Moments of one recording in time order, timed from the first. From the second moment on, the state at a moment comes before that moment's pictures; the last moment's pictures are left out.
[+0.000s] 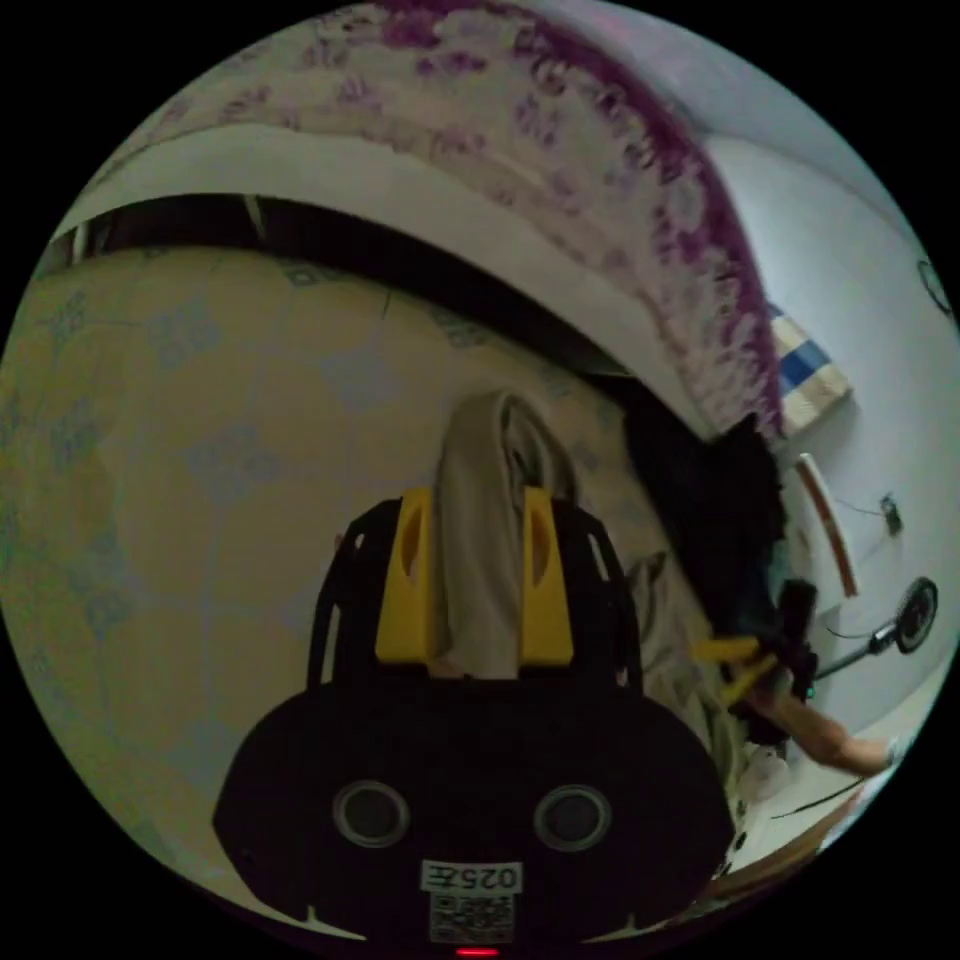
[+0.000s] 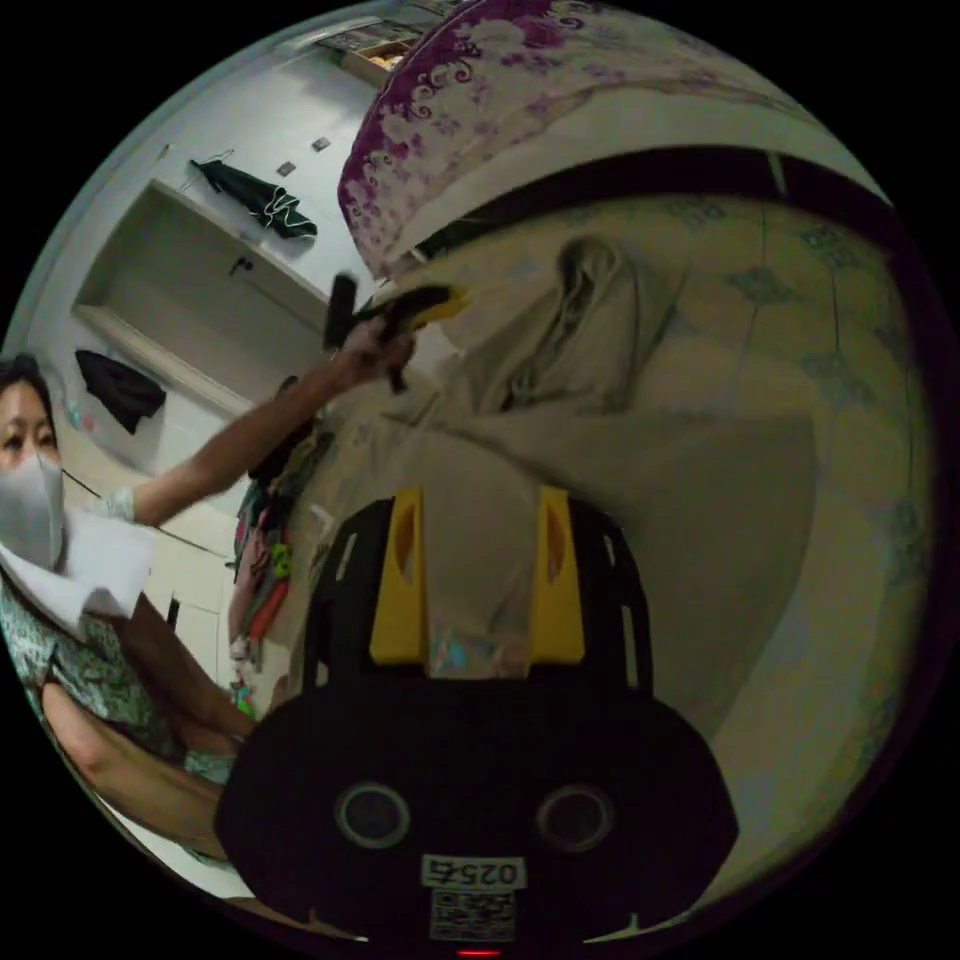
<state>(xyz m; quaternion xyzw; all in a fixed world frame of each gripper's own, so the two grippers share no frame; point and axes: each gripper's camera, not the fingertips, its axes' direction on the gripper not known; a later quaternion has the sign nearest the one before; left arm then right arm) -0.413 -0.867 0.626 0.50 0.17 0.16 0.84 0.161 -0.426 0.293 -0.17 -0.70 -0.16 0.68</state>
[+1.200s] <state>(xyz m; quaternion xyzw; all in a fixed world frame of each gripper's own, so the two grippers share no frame) -0.471 -0.569 0.794 0.50 0.26 0.05 0.82 0.404 -0.421 0.254 -0.25 -0.77 0.00 0.59</state>
